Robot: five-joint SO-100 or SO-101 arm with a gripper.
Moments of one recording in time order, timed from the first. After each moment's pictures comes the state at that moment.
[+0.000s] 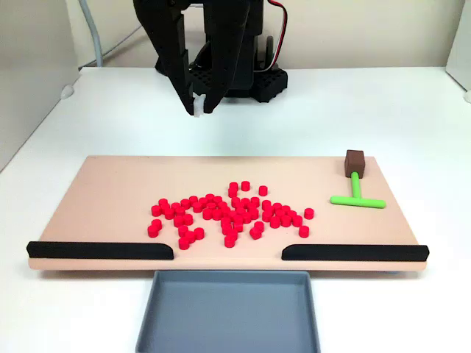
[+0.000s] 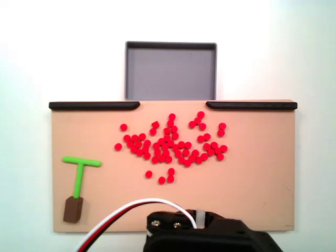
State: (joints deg) arm 6.6 91.4 91.3 87.7 -88.6
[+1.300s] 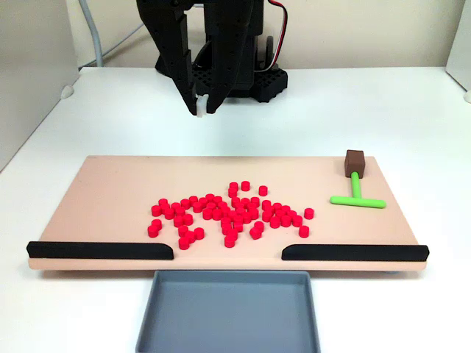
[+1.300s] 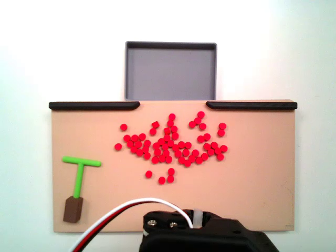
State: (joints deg) arm 6.1 91.4 91.3 87.7 -87.6
